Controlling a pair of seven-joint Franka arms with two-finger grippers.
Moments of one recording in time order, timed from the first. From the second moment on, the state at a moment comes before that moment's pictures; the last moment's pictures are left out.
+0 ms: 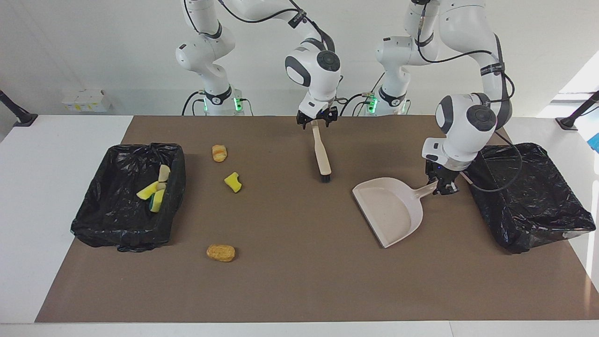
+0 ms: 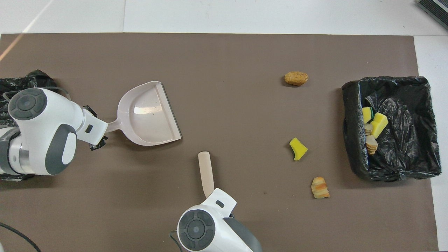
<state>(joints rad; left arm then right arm) -0.15 0.14 0.03 -2.11 0.06 2.23 1.12 0.80 0.10 0.14 -2.15 0.11 2.09 0.73</state>
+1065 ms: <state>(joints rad) -0.18 0.14 0.03 -2.04 0.18 2.13 1.12 0.61 -0.09 0.12 -2.14 0.08 1.80 0.86</state>
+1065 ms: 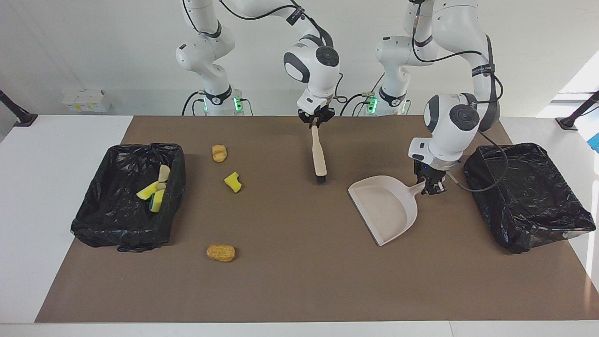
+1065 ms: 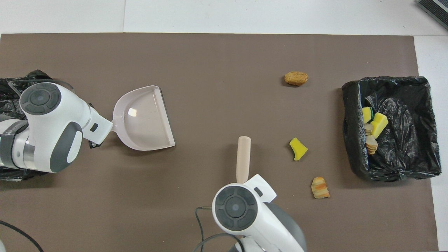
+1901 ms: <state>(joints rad) -0.34 0.18 0.02 -1.96 0.15 2.03 1.18 0.38 -0.35 0.12 -2.47 -0.01 1.55 0.90</state>
